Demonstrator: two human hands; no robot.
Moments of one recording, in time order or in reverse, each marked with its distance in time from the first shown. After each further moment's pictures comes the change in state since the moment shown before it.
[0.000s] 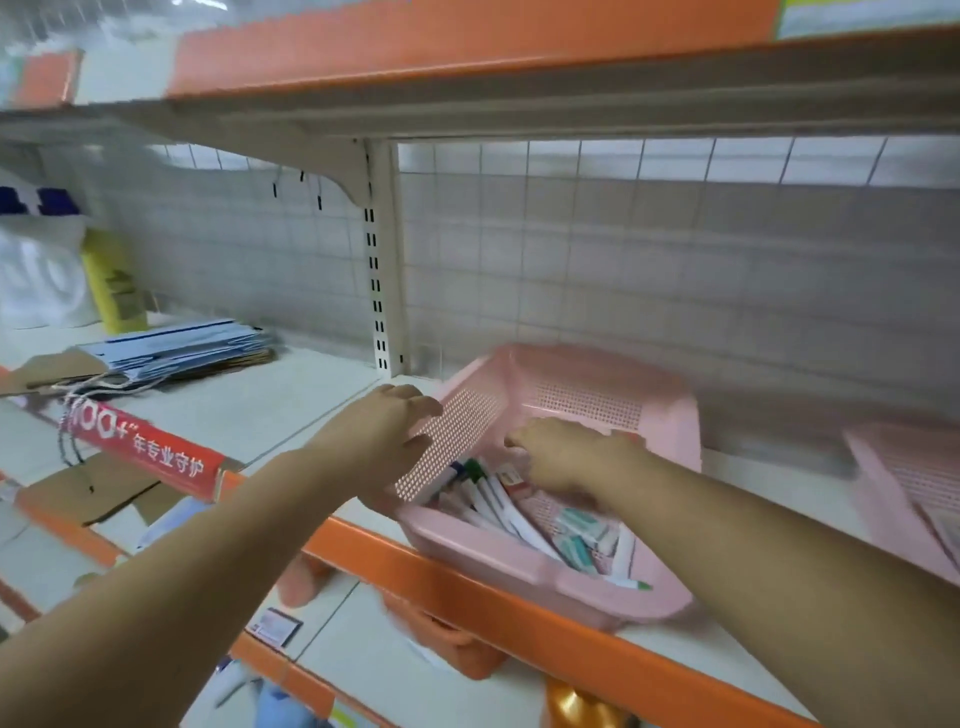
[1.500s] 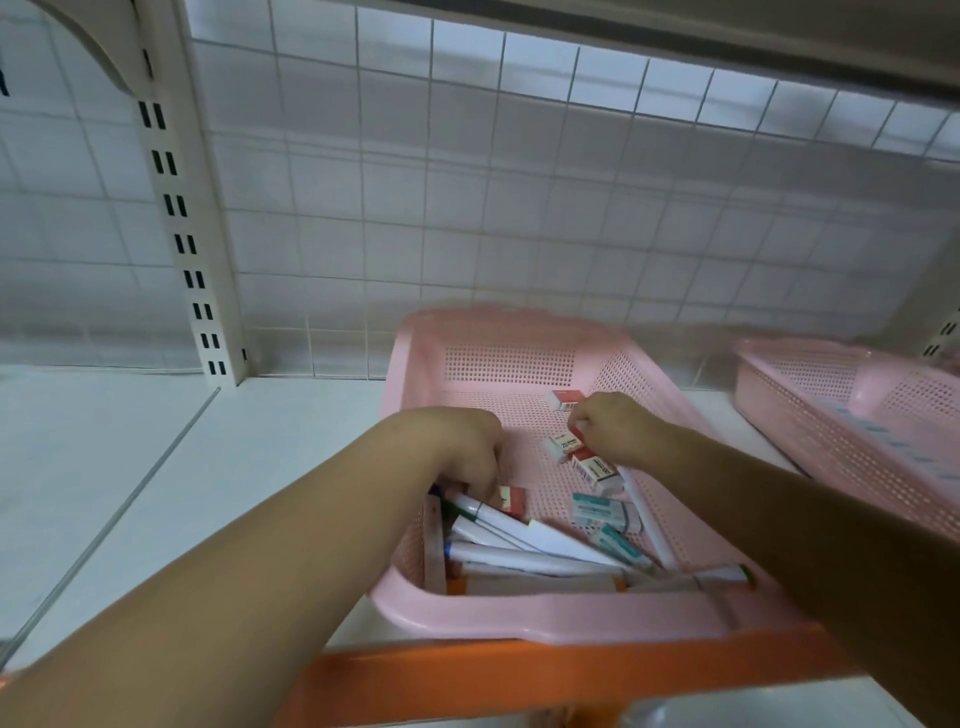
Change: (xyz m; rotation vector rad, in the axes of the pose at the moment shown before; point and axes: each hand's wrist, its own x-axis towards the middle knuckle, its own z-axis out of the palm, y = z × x) left_hand 0.124 0.019 0.075 -0.177 -0.730 0.460; right_hand -0.001 0.038 0.021 0.119 0.047 0.797
